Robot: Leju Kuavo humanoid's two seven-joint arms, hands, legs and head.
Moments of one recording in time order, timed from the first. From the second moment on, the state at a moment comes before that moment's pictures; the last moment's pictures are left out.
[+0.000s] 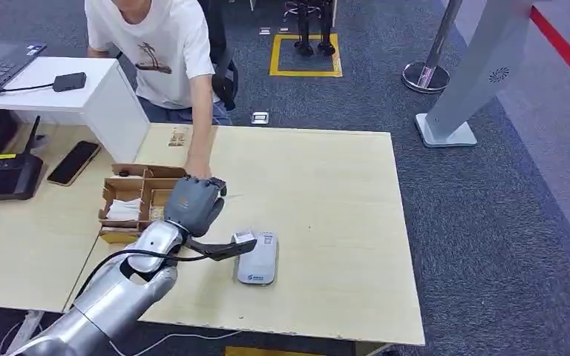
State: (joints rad) left arm -0.53 0.22 -0.78 -1.16 -1.12 0.20 0.12; right arm -0.15 0.09 -0.98 -0.23 1.11 0.08 -0.11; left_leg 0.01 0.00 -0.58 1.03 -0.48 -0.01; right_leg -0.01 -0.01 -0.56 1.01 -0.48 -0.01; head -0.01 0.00
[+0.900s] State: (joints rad) left arm 0.25 0.46 -0.38 -1.64 -1.53 0.64 0.39; right arm -0.05 0.11 -1.00 -0.22 1.03 0.05 -0.14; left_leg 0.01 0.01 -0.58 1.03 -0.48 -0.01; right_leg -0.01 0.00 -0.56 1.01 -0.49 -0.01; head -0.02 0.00
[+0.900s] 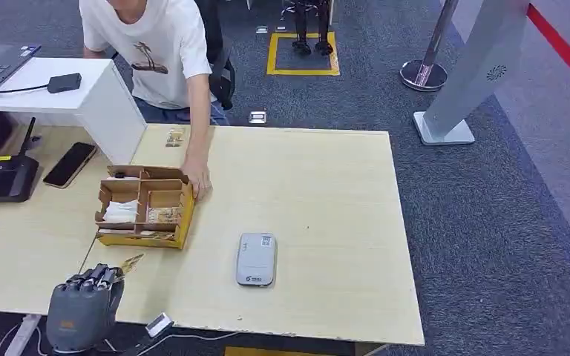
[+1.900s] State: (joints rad) left arm -0.28 0.20 -0.66 -1.12 -1.53 0.65 0.37; right arm -0.13 0.12 -0.94 -0.21 1.10 0.08 -0.09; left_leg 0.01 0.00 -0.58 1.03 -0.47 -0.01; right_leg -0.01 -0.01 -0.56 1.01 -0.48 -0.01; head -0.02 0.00
